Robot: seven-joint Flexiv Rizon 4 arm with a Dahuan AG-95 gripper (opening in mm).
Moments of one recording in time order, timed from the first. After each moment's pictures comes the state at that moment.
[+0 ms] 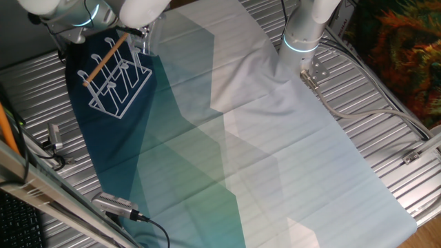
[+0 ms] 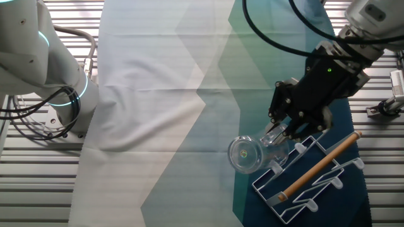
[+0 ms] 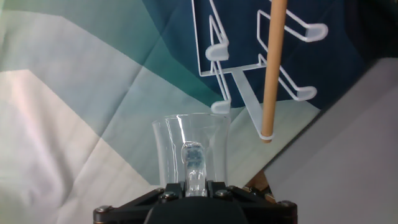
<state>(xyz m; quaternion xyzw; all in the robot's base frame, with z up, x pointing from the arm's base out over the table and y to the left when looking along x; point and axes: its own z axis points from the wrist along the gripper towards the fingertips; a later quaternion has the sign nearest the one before) 0.503 -0.174 0.275 0.25 -0.91 0.14 0.28</state>
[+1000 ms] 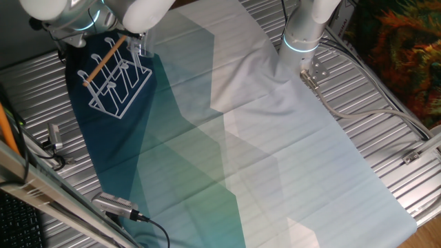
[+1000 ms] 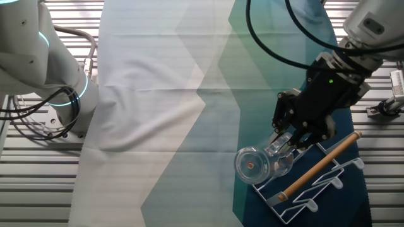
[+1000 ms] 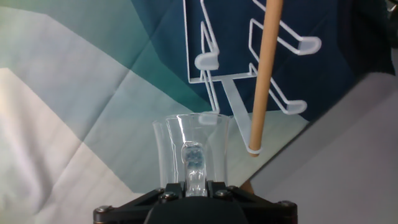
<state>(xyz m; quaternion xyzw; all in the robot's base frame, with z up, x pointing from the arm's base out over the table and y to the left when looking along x) 0.516 -0.189 0.258 0.28 -0.91 0.16 0.28</state>
